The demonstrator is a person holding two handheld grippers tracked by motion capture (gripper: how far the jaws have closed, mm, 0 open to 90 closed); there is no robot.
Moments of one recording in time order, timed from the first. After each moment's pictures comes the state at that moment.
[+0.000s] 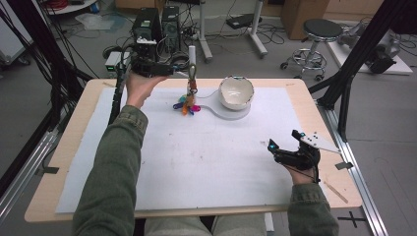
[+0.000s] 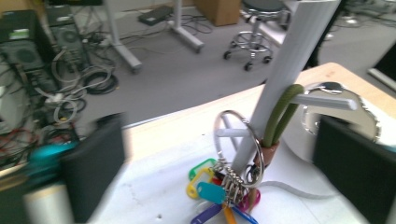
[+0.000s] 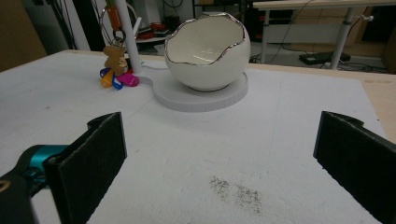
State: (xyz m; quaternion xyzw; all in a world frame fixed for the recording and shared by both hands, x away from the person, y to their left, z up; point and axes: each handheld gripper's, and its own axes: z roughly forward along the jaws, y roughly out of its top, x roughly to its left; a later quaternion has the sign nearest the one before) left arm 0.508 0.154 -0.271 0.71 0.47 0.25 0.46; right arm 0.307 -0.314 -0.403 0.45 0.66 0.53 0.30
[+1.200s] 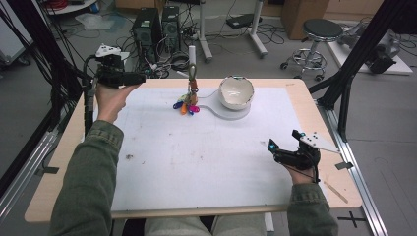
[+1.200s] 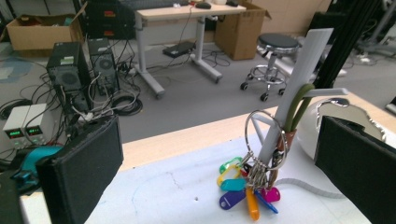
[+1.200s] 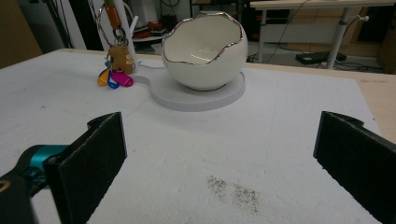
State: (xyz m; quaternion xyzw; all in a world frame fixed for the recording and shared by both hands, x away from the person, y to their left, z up) left arm 0.444 0.219 -0.264 0.65 0.47 0.30 0.51; right arm 0.308 -0.313 -0.404 0.45 0.66 0.52 0.30
